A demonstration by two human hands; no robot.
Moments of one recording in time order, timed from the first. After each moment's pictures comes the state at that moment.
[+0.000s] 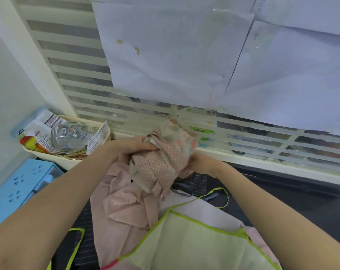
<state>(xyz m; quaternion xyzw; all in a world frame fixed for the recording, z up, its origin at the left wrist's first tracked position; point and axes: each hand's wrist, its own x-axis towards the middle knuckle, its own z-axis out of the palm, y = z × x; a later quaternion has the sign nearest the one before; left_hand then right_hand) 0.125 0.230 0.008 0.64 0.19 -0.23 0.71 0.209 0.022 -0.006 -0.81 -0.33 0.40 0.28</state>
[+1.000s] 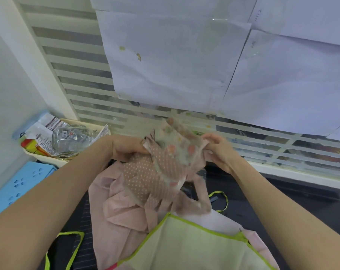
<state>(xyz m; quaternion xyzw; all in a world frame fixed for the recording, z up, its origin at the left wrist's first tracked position) 0.117 0.232 0.045 0.66 0.08 -0.32 0.67 0.243 -0.002 0.008 -0.66 -0.11 0.32 0.67</state>
